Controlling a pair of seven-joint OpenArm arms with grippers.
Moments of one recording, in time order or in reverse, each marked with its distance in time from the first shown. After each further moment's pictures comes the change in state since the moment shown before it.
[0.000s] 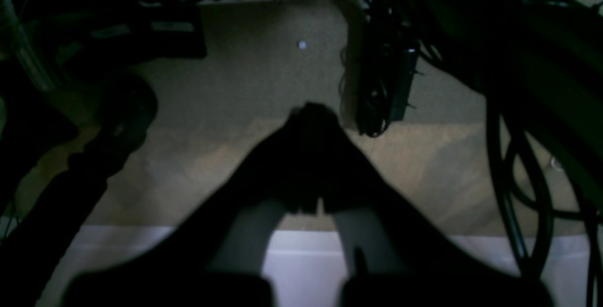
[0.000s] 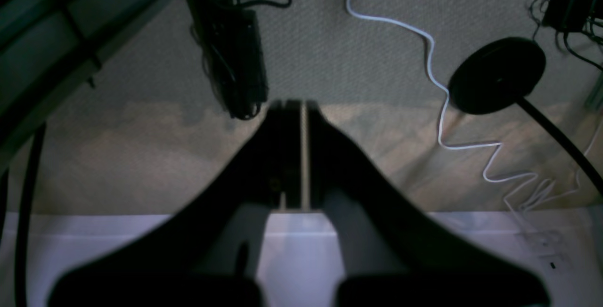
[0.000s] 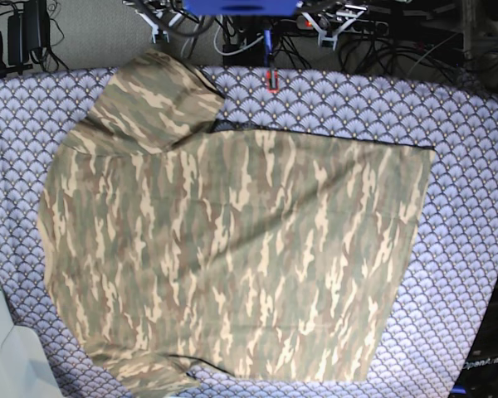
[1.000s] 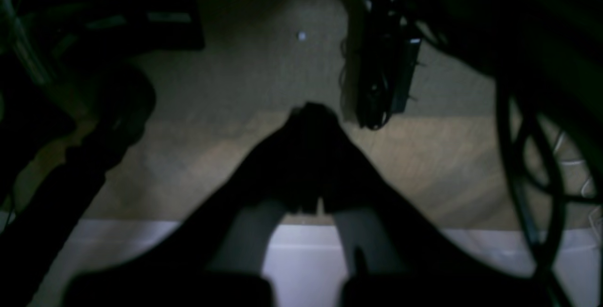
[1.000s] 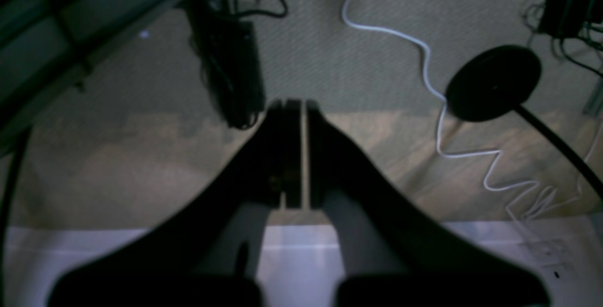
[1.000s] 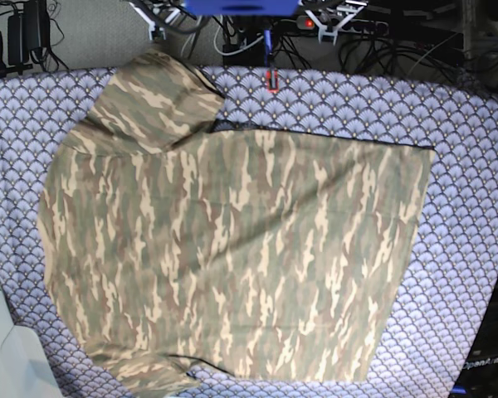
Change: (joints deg) left arm 1.6 -0.2 0.0 -0.1 0.0 0.0 -0.2; right arm -1.7 1.0 0.2 -0.2 0.4 0.2 4.3
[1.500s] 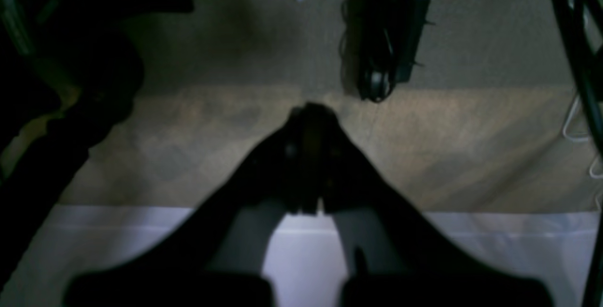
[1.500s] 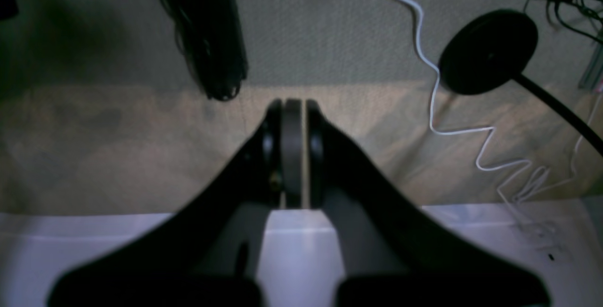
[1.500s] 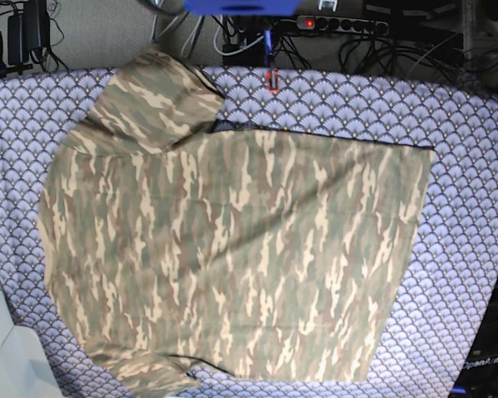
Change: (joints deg) left arm 8.2 0.0 0.2 0.2 0.0 -0.1 -7.5; right arm -9.2 1.7 -0.3 0.1 0.0 0.3 8.2
